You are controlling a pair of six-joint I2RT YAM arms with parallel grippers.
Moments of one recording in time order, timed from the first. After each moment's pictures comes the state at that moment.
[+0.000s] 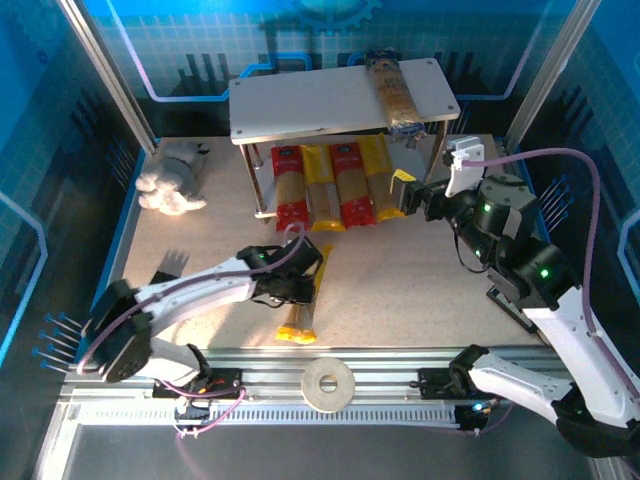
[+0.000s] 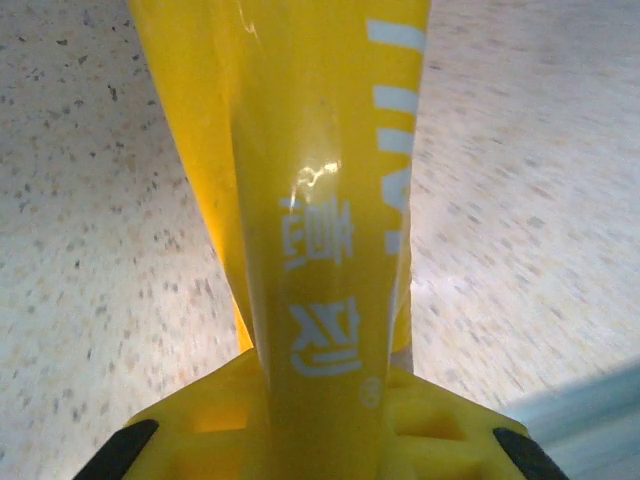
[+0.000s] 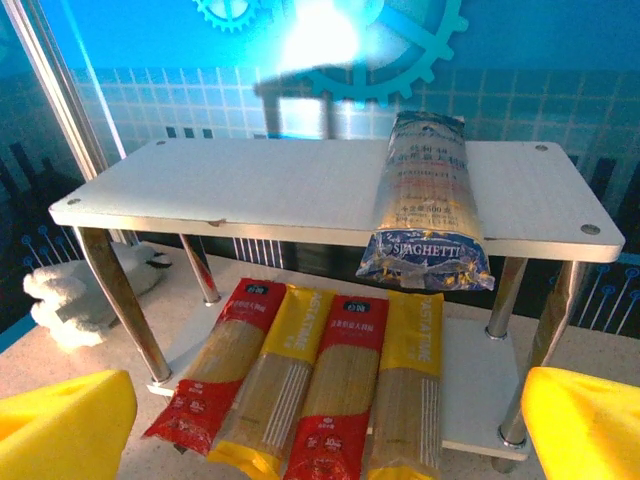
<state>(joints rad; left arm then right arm) -0.85 1.38 0.97 -0.78 0.01 -0.74 0.60 0.95 1.37 -0.59 0.26 0.11</state>
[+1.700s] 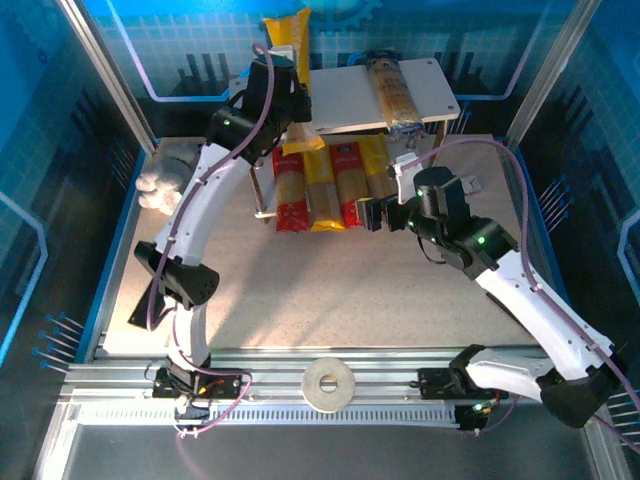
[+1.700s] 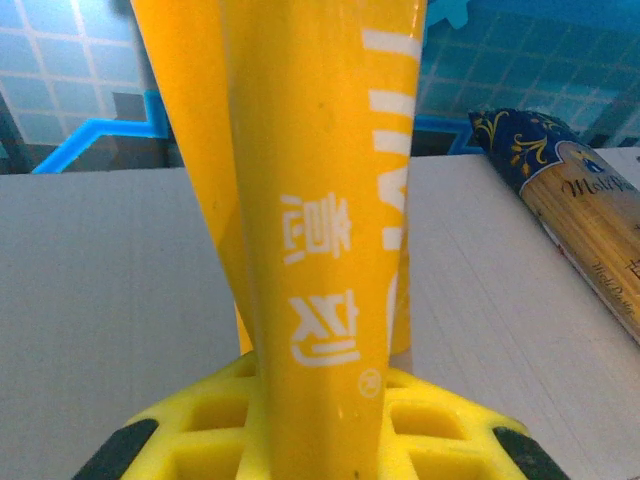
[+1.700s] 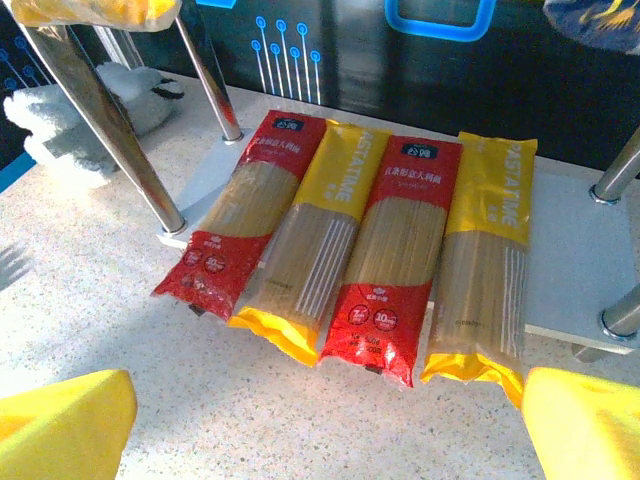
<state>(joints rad) -0.46 1.98 2.43 -0.85 -0.29 -0.35 0.60 1.13 1.26 -0.63 0.13 0.16</state>
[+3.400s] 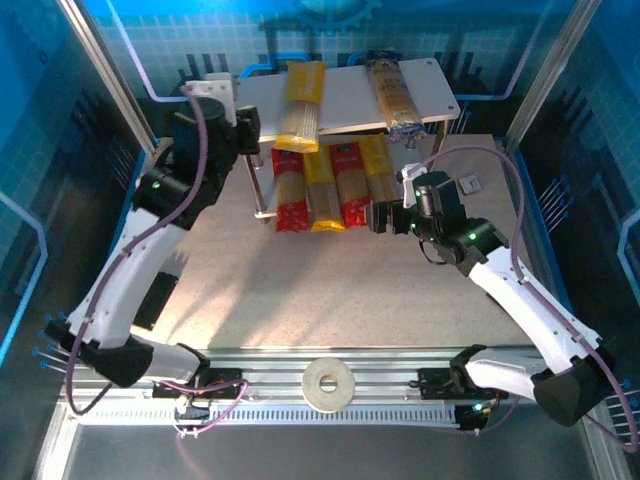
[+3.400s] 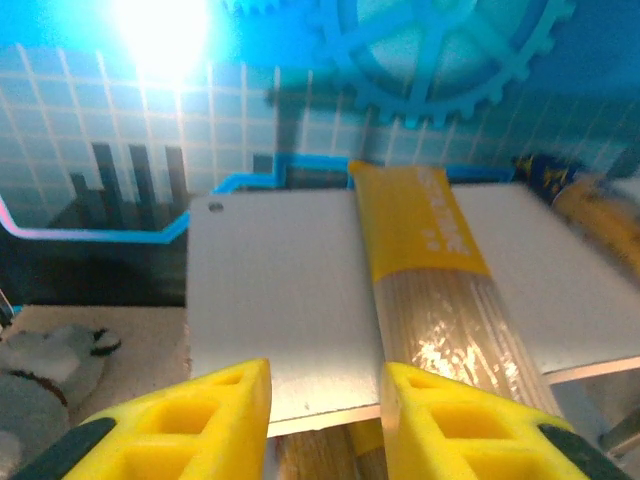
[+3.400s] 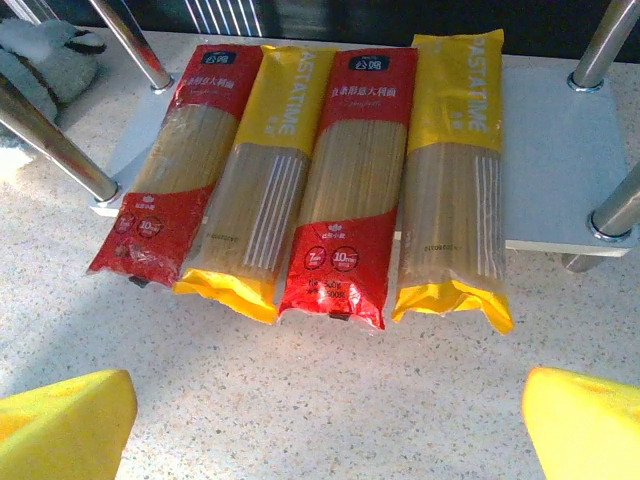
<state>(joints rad) -0.45 1.42 1.77 -0.62 -0.39 -0.24 0.51 1.15 1.16 -0.62 0.10 0.25</state>
